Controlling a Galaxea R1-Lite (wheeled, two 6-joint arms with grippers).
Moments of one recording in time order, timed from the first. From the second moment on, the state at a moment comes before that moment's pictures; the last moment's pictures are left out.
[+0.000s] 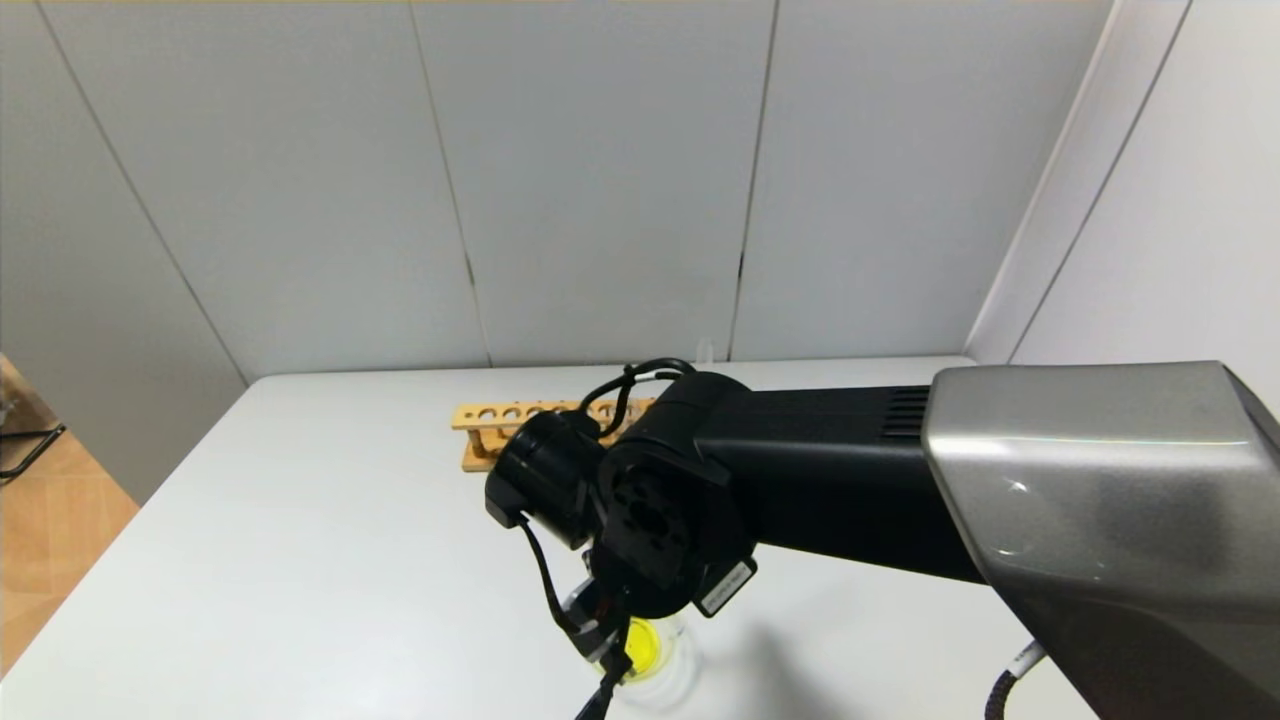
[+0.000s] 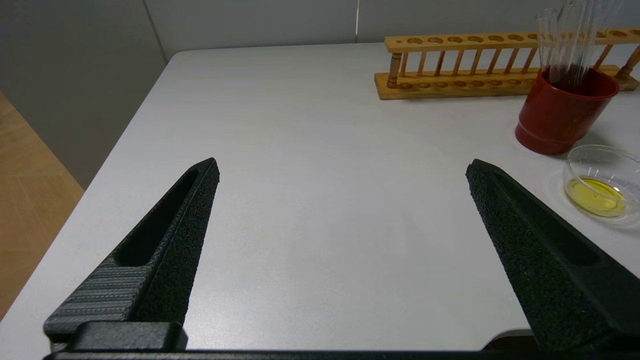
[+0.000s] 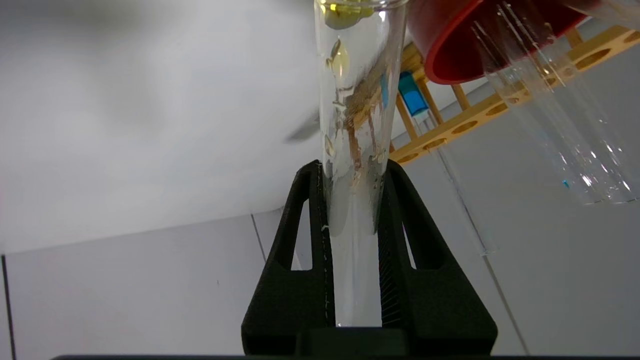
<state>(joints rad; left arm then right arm) 0.00 0.00 0.00 -0.01 0.00 -0.01 1.00 2.32 -1.90 0.88 -0.71 -1.33</state>
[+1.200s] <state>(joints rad) 0.00 0.00 0.00 -0.01 0.00 -0.01 0.90 1.97 -1.13 -0.61 -0.19 -0.10</state>
